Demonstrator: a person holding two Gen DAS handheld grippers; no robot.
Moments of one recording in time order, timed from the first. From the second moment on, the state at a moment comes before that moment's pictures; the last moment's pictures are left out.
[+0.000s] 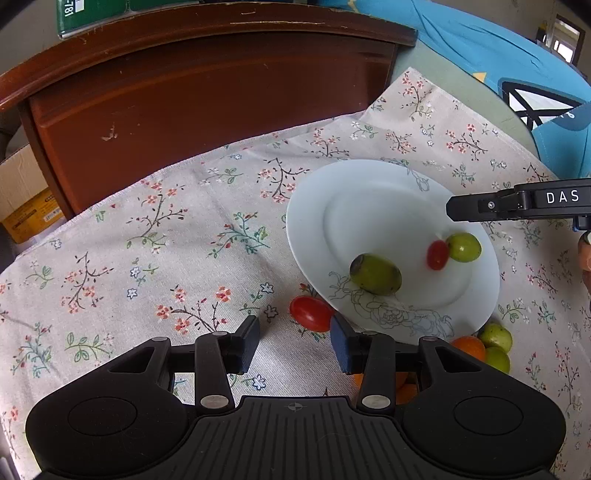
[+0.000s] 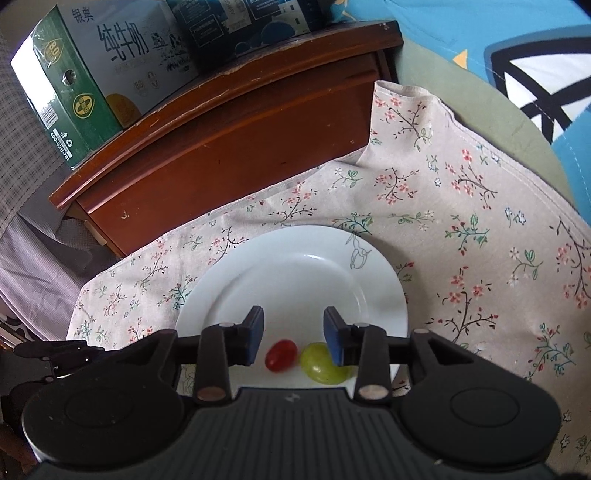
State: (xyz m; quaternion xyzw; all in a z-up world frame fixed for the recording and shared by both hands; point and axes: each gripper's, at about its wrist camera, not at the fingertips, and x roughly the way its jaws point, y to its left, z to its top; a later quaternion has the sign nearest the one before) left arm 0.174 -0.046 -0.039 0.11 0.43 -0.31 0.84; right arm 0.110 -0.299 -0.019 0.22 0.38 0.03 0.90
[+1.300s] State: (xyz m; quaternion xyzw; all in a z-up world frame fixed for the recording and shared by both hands) left arm 0.192 -0.081 -0.020 0.02 0.40 -0.30 0.87; right arm 0.111 -0.302 -0.022 0.23 0.39 0.03 0.89
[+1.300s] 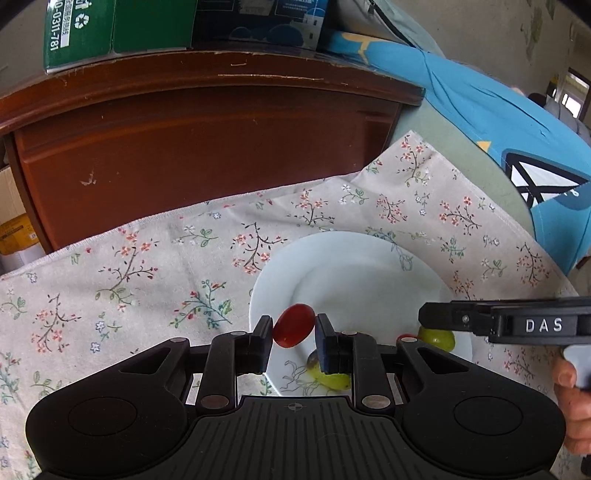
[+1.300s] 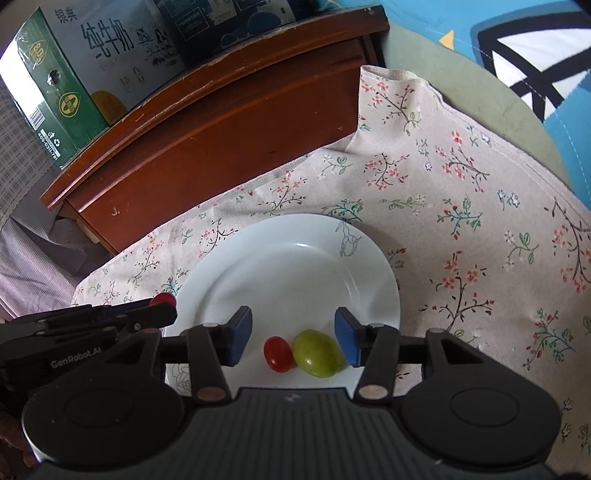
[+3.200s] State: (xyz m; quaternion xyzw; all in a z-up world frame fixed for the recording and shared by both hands) left arm 0.027 -0.058 -0.025 0.09 0.41 -0.24 0.87; right arm 0.019 -0.284 -0.037 0.27 0.40 0.03 0.87
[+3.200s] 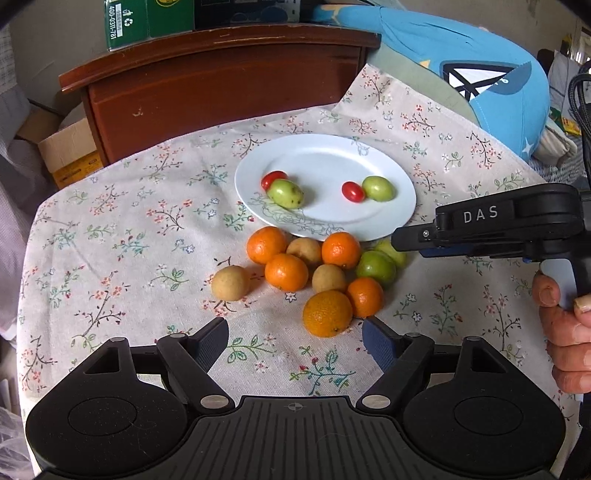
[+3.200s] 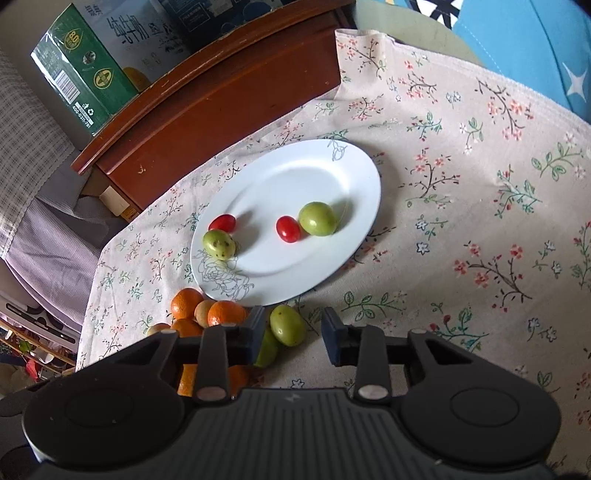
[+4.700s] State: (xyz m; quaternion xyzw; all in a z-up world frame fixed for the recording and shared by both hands) left arm 0.029 -0.064 -0.051 0.08 0.40 -0.27 0.87; right arm 0.013 -0.262 -0.036 0.18 0.45 0.04 0.88
